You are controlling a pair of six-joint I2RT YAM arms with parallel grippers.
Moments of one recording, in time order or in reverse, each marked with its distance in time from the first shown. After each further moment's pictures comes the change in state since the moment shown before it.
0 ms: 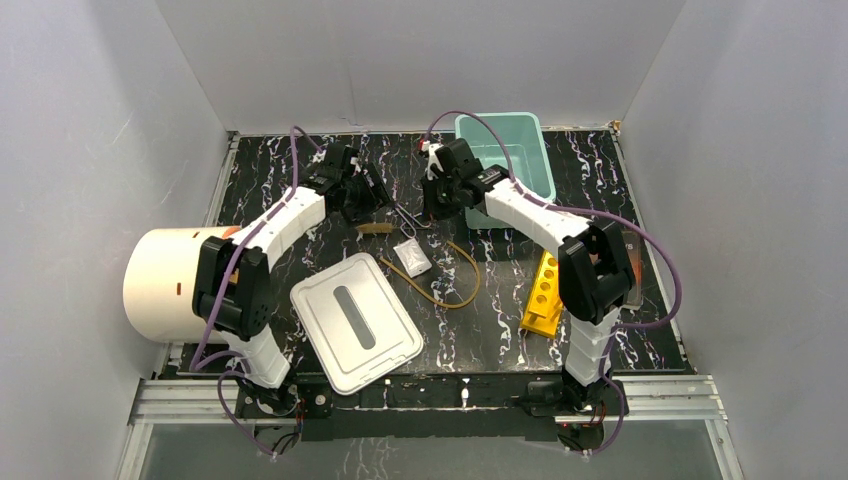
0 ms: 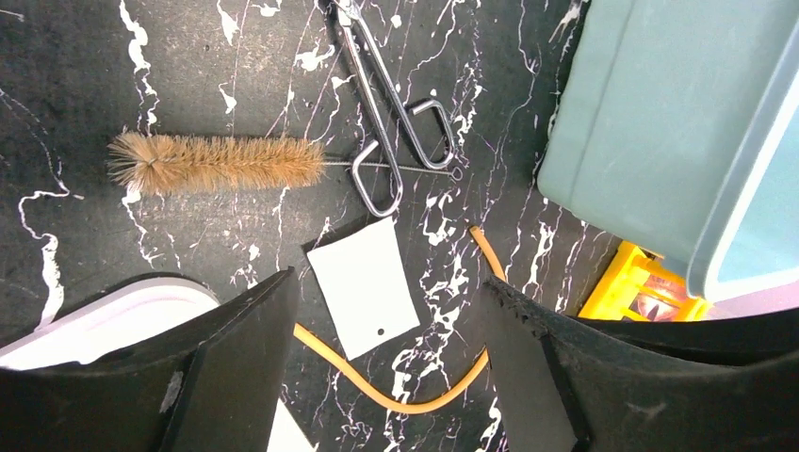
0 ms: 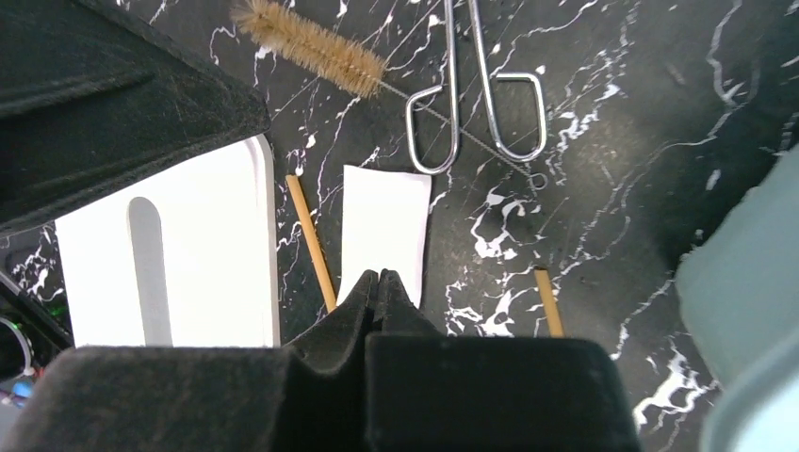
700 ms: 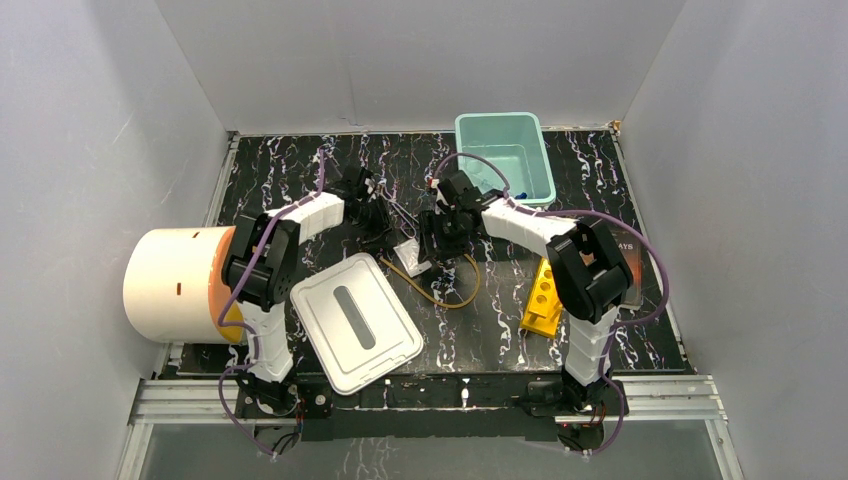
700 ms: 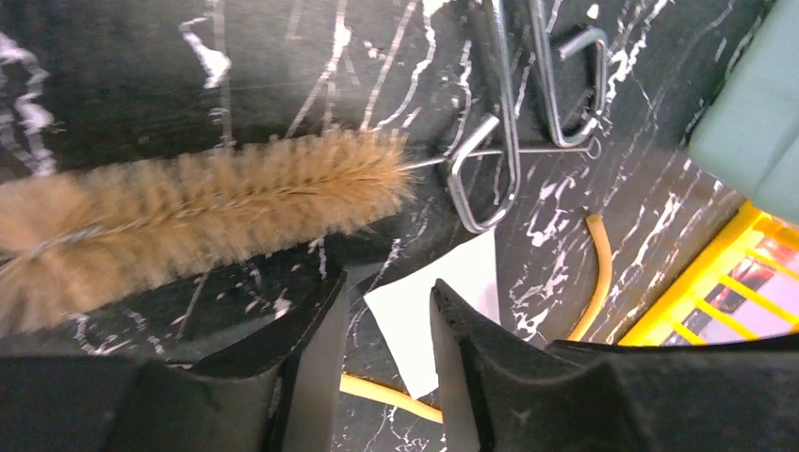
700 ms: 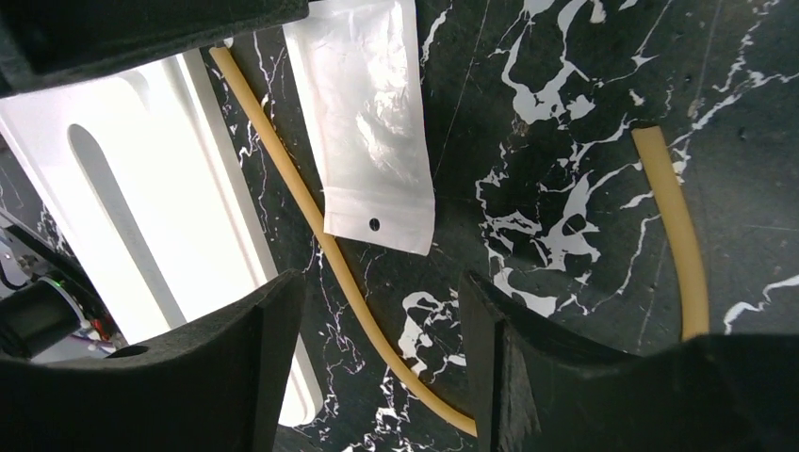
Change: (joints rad) left arm -0.006 0.238 -0.036 0.055 0.164 0.067; right arm 0.010 -0.001 -0.219 0.012 -0.084 0.179
